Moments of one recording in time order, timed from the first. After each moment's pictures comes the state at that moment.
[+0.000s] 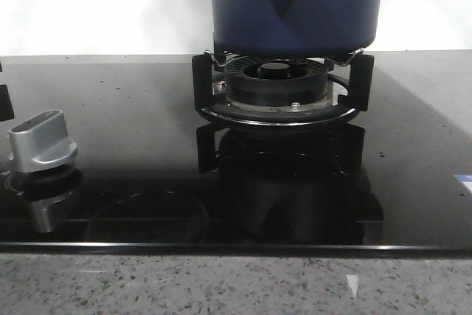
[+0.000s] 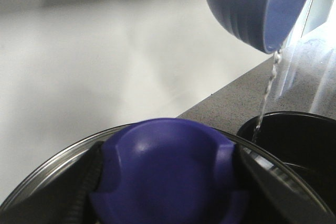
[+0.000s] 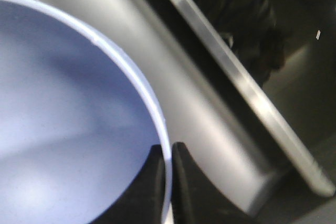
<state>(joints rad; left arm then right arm) -0.06 1.60 -1.43 -1.48 0.81 1.57 0.40 1.56 -1.72 -1.16 0.27 0.17</state>
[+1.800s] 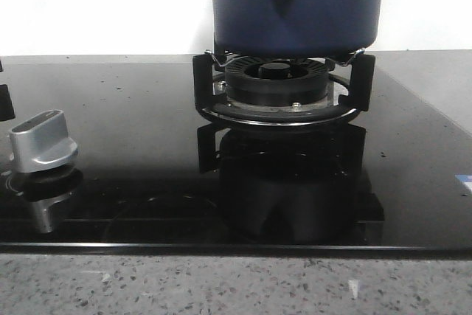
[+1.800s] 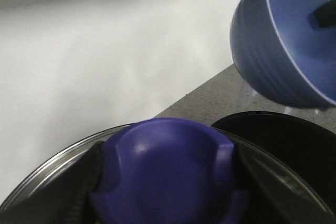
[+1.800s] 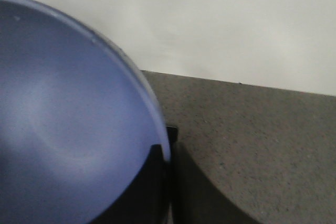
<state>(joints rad) -0.12 1.60 -1.43 -1.48 0.83 1.57 0.24 1.50 -1.81 -0.25 1.02 0.22</state>
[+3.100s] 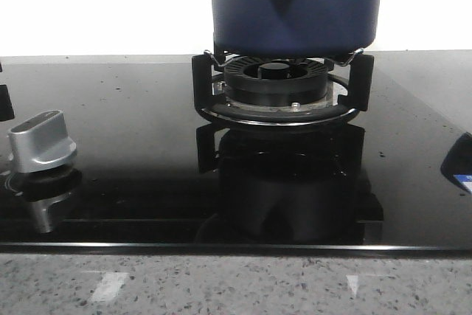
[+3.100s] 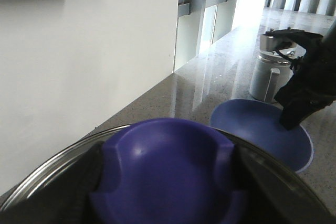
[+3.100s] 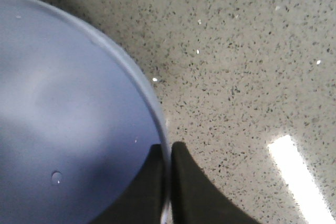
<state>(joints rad) -0.44 1.68 -1.43 -1.71 0.72 1.75 -0.32 1.45 -1.39 -0.02 1.25 0.23</state>
